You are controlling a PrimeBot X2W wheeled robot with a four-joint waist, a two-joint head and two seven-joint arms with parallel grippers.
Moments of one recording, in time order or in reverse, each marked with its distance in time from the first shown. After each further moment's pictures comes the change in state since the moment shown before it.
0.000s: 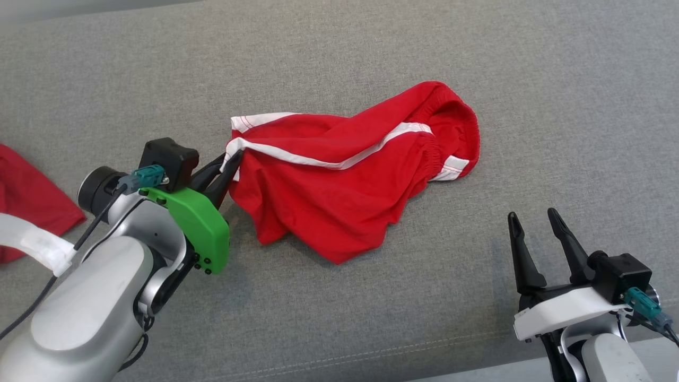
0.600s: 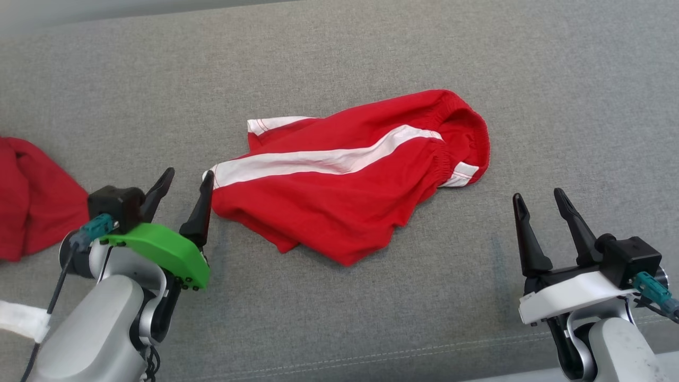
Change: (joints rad) left arm 0.153 -0.075 0.124 0.170 -0.111 0.071 -0.275; right arm -0.038 -0.027 0.006 -0.027 -0.001 0.000 0.013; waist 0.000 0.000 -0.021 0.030
